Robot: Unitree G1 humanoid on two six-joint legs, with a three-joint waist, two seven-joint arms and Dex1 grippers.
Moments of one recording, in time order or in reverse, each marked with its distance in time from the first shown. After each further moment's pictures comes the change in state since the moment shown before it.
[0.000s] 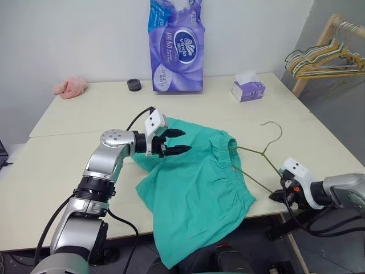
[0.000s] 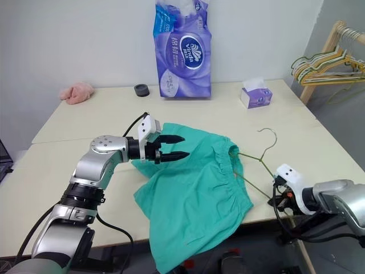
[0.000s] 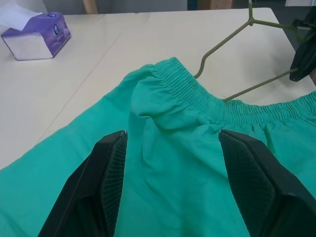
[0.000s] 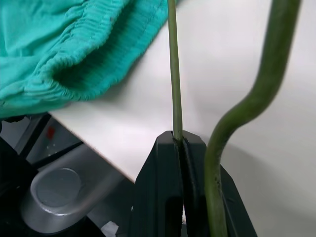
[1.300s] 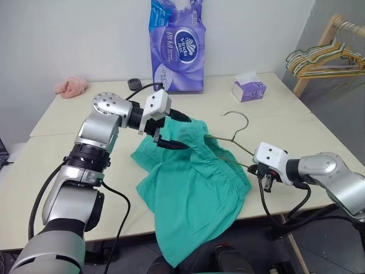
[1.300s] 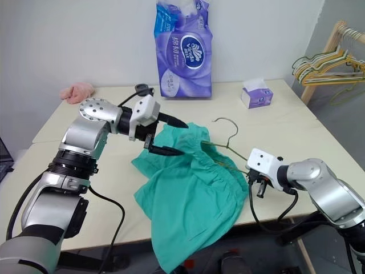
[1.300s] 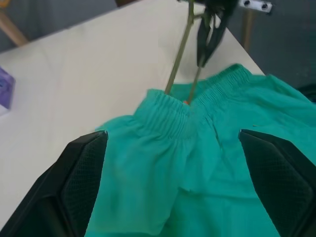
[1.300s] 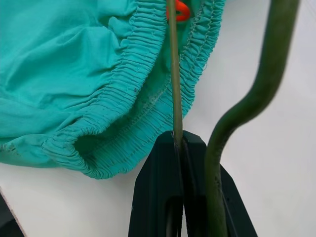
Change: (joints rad) left arm -0.290 0.076 -0.121 0.193 0.071 -0.201 -0.391; right arm -0.149 0.041 0.177 -0.181 -0.327 -0.324 -0.013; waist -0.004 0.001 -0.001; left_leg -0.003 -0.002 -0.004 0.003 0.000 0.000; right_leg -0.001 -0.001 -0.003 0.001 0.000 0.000
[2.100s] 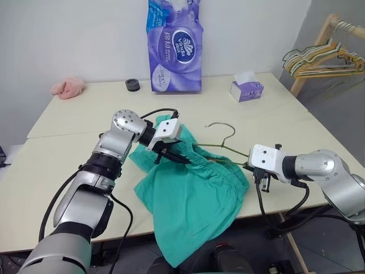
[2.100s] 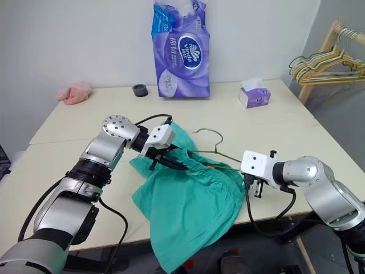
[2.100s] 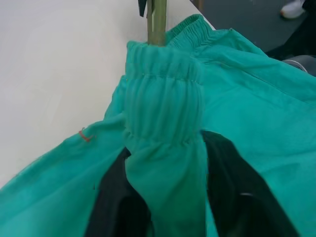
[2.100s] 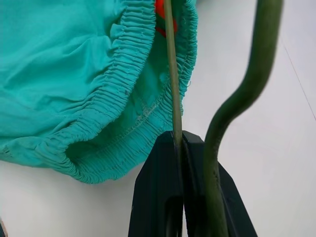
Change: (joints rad) left arm 0.051 -0.064 -0.068 0.076 0.069 -0.100 -0.070; right arm -0.011 0.020 0.003 -0.042 -0.140 -0.109 0.077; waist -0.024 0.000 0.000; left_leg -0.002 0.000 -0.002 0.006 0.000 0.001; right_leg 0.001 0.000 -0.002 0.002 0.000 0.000
